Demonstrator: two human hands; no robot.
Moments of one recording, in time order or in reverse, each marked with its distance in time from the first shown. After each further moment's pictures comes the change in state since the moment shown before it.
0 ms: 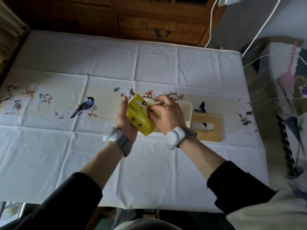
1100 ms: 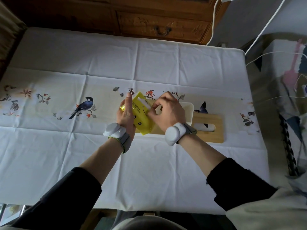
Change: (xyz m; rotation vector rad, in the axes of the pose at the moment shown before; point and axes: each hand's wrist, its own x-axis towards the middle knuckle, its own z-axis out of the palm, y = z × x) left_hand 0.024 0.000 0.002 0.274 0.236 0.150; right_hand 0.016 0.000 0.000 0.040 -0.015 0.126
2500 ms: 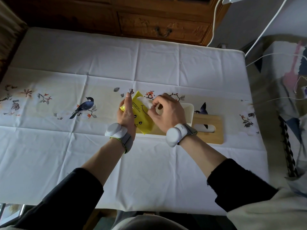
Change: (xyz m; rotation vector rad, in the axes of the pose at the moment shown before) left_hand 0.000 0.000 0.003 -0.035 0.045 0.068; right_hand -0.001 -0.007 -0.005 0.098 0.133 -0.121
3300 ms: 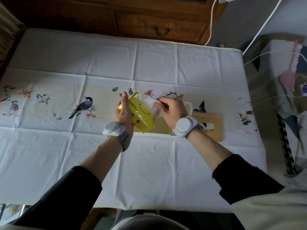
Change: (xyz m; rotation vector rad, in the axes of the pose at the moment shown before) left_hand -0.001 0.005 -0.002 0.030 0.041 -0.052; right_hand 0.005 0.027 -0.011 0.171 -0.226 0.084
